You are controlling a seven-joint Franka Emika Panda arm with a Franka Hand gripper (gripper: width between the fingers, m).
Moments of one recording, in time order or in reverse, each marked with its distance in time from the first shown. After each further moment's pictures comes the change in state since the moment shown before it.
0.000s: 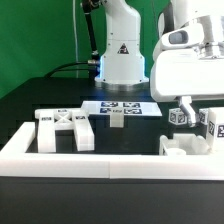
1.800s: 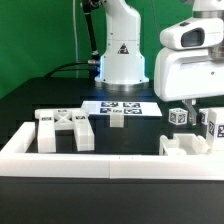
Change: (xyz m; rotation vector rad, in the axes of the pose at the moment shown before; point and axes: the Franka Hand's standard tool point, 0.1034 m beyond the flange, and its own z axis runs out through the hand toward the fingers) arm 0.004 0.000 0.001 0.079 -0.611 0.017
